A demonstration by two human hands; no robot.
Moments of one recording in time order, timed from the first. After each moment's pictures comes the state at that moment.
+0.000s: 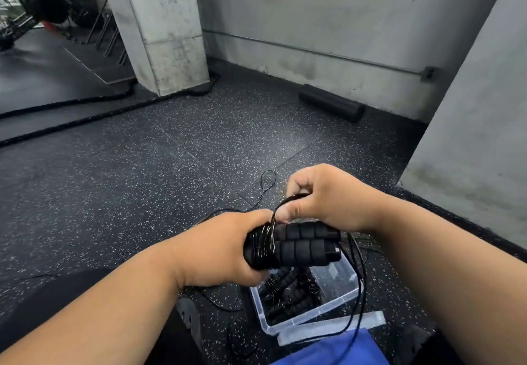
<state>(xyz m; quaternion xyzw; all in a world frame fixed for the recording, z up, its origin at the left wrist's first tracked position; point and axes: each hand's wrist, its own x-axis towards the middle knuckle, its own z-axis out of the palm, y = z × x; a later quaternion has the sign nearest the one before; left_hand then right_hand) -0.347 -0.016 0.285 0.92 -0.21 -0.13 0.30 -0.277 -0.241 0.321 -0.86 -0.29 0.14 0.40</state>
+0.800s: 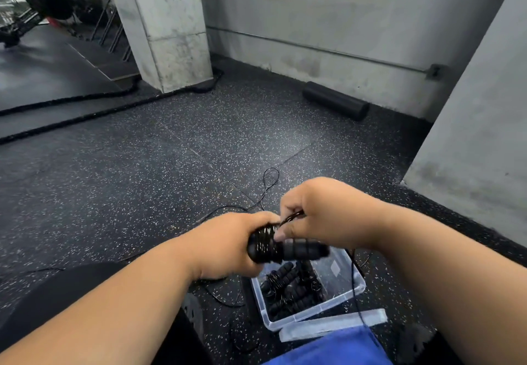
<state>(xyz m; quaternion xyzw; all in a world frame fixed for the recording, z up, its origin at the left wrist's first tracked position) -0.339 -0.013 0.266 0.95 -0.17 -0.14 0.23 -0.294 -0.232 0.319 -0.91 -0.36 0.11 0.19</state>
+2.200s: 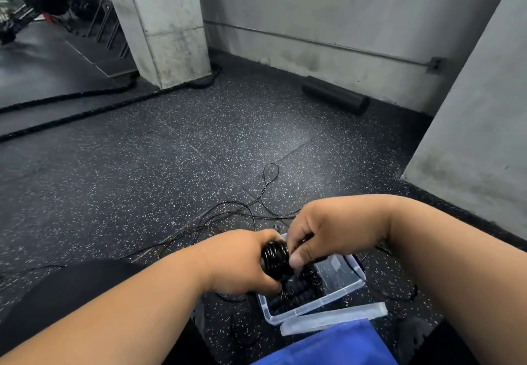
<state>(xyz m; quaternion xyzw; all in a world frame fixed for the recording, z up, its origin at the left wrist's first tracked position) -0.345 -0.030 0.241 0.95 -0.14 -0.22 0.19 -0.287 -0.242 0.306 -0.82 -0.40 0.35 0.20</state>
